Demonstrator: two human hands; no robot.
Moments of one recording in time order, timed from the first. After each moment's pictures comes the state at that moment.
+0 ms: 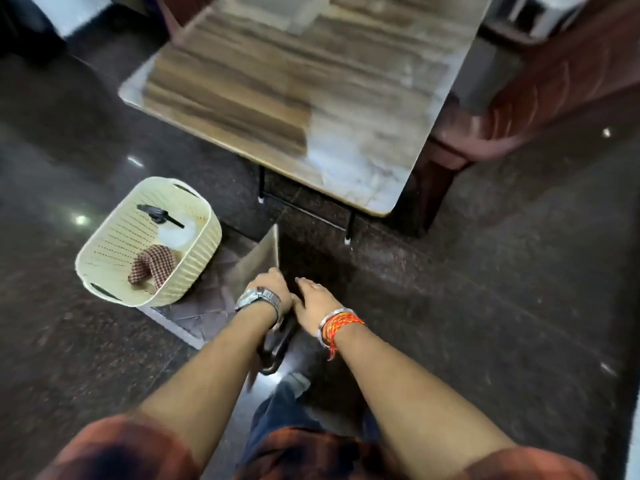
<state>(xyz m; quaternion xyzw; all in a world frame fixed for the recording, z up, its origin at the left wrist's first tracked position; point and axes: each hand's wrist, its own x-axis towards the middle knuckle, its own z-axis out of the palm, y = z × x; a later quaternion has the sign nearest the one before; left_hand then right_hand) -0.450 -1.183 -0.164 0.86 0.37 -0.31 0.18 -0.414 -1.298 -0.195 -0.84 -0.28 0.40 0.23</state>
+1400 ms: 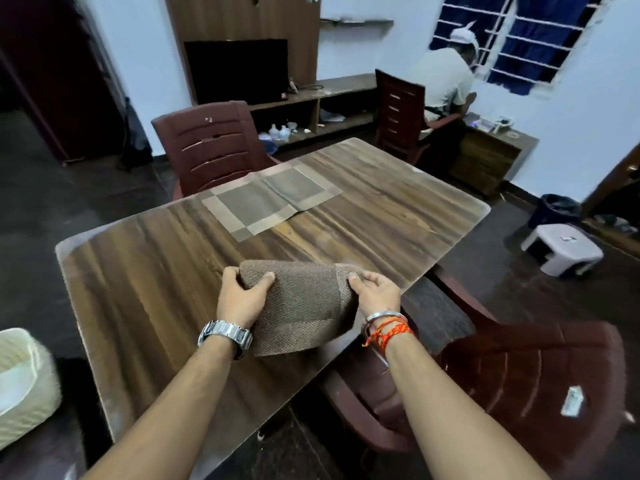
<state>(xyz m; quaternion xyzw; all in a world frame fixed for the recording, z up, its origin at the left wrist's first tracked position) 0.032 -1.193 -0.020 0.61 0.56 0.26 0.50 0.216 -1.318 -0.040 -0.72 -0.06 0.25 0.65</state>
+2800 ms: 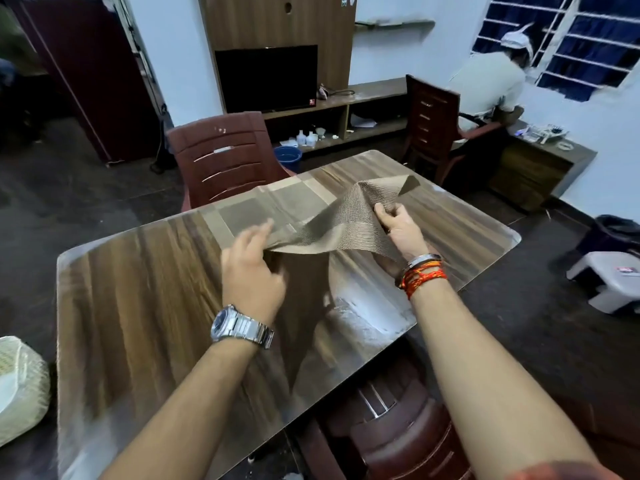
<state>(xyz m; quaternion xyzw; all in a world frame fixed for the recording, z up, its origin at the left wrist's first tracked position) 0.148 -1.199 0.060 0.79 0.44 0.42 0.13 0.387 -1.242 0.070 -0.64 -0.26 0.35 0.64</state>
